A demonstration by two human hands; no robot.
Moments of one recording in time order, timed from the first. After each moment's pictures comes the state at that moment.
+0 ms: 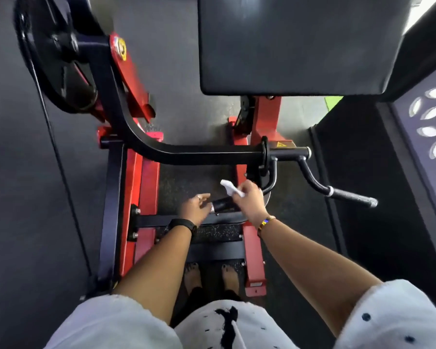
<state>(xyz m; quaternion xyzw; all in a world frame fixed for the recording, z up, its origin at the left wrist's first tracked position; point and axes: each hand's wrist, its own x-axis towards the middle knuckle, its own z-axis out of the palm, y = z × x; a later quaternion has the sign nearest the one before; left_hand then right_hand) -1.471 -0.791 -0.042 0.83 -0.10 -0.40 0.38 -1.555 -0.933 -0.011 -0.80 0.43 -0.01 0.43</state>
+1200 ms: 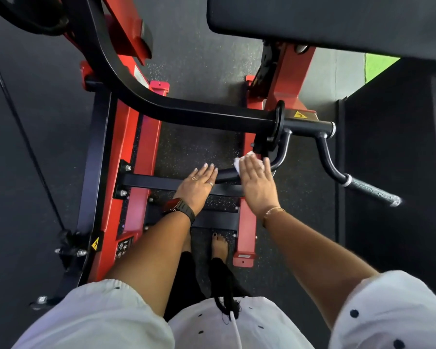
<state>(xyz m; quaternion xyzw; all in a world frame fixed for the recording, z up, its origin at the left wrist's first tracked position) -1.498 -0.811 -0.108 0.87 -0.44 -0.22 0.02 -1.596 -0.973 -0.083 -0.98 0.11 0.13 -0.04</state>
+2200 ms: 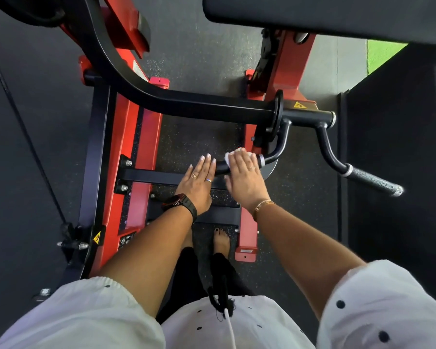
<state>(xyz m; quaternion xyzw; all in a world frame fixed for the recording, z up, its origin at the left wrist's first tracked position) -1.522 -0.803 -0.101 0.89 -0.40 -0.22 -0.03 -1.590 -0.951 -0.091 -0.99 0.12 0.11 0.04</state>
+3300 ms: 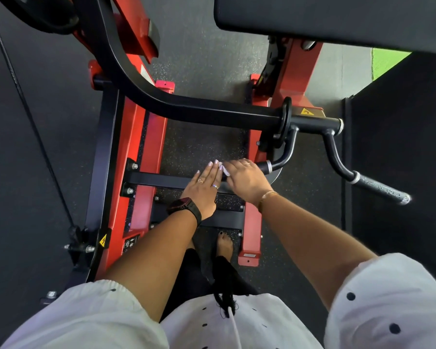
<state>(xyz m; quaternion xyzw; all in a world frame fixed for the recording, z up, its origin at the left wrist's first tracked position) -1.515 -0.801 -0.101 0.87 -0.43 -0.24 -0.05 -1.559 -0.958 -0.079 -0.98 0.04 0.13 0.11</state>
